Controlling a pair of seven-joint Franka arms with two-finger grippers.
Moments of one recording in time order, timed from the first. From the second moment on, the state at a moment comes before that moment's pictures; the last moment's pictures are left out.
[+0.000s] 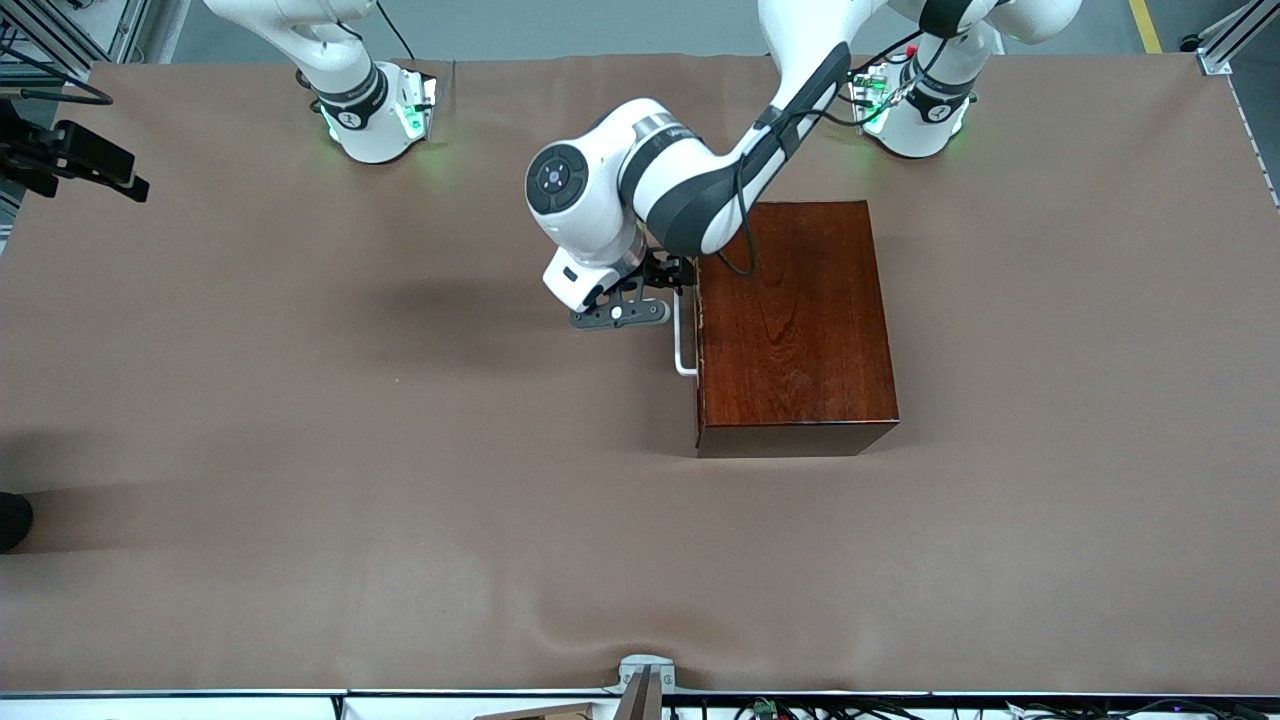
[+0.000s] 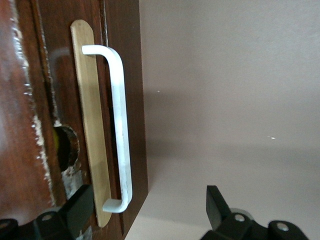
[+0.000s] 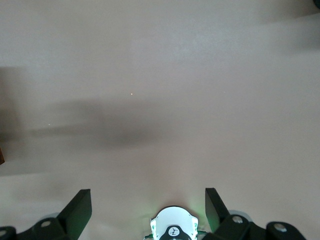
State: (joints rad) left arm -0.88 0.76 -0.04 -1.12 0.09 1.61 -0.91; right arm 0.00 -0.02 -0.02 -1.41 0.04 1.25 0.08
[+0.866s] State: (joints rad) left arm -0.89 0.83 -0.03 -1.13 0.11 1.67 -0.90; right arm 0.00 -0.02 -0.02 -1.41 0.04 1.25 0.08
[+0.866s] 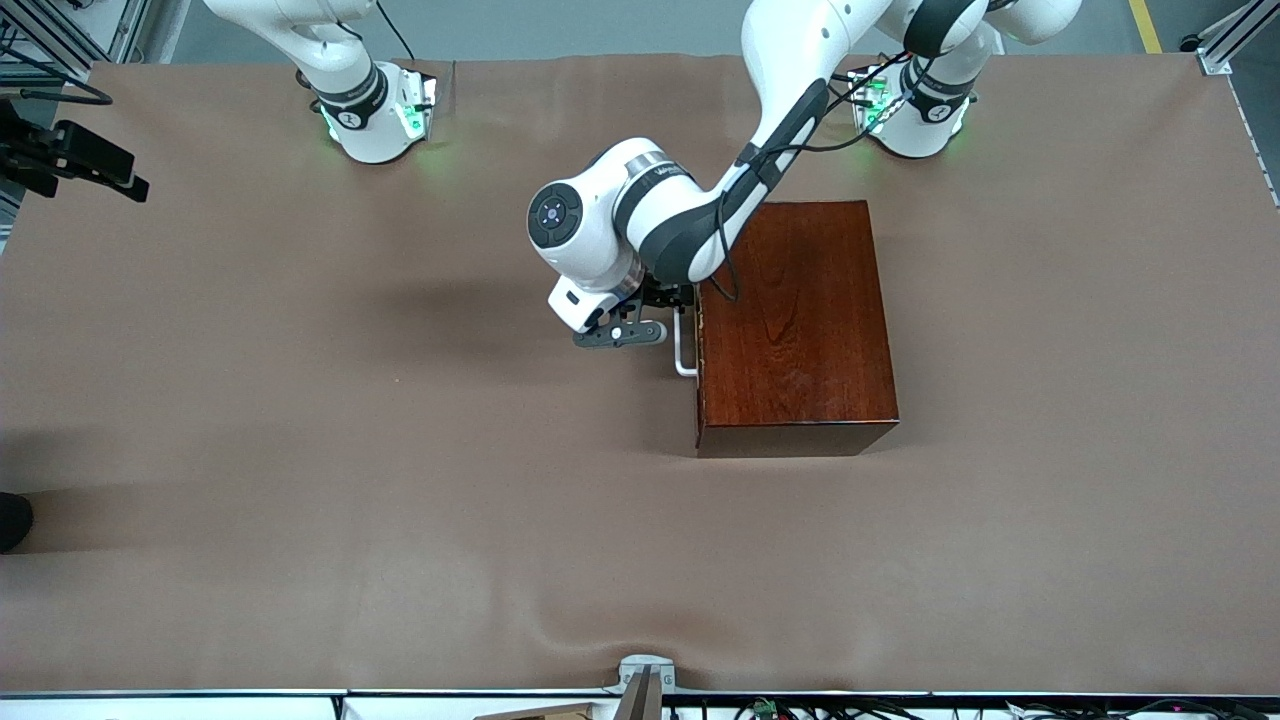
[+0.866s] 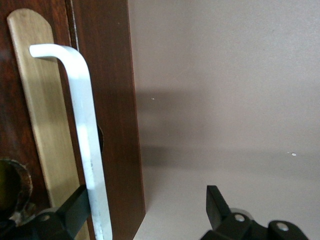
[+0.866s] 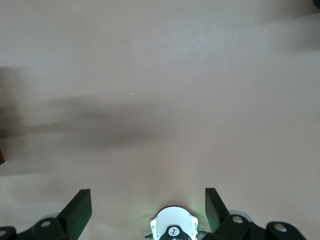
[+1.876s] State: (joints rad) left arm -0.92 0.84 -0.04 -1.13 0.12 1.77 -0.92; right arm 0.00 -0.02 -0.02 -1.41 0.04 1.25 0.08
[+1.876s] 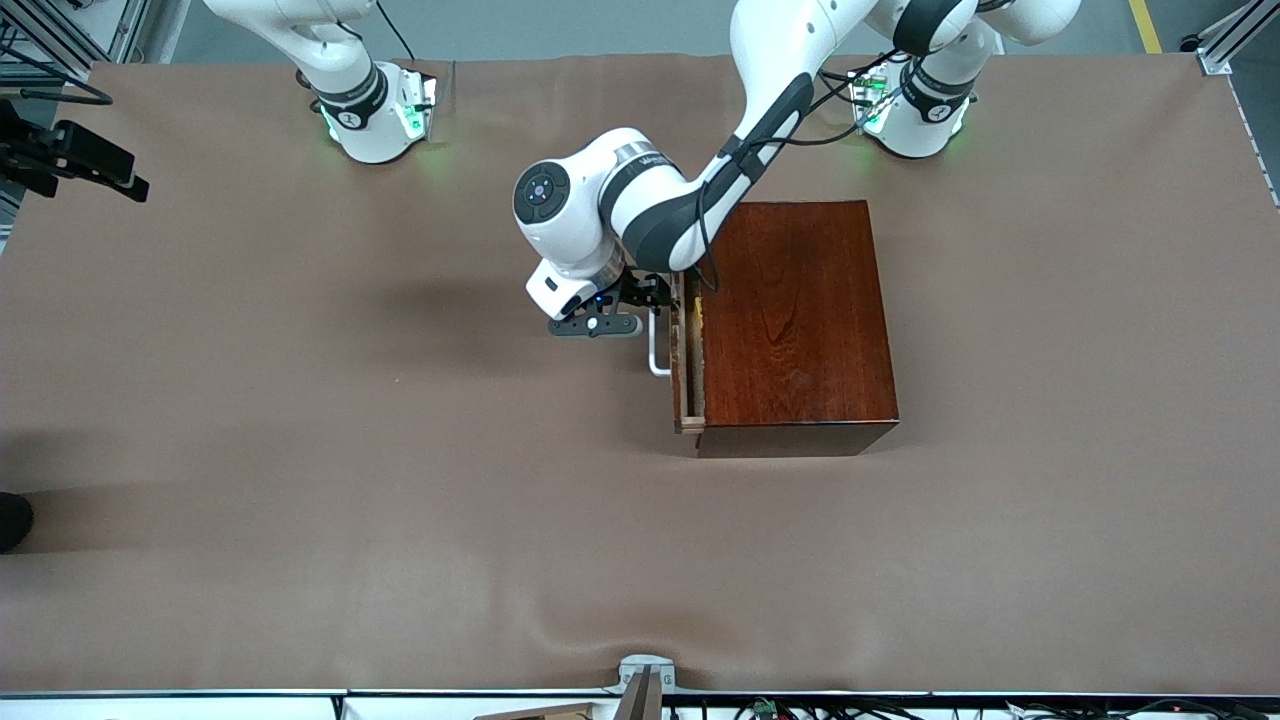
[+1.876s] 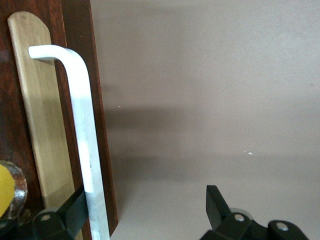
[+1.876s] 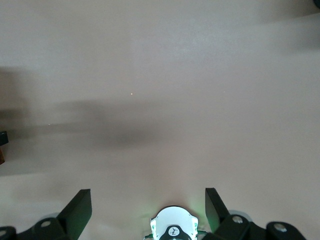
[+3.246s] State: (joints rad) left arm -0.94 0.85 -0.04 -1.13 0.12 1.91 -1.00; right arm 0.00 -0.02 -0.02 -1.41 0.04 1.25 0.08
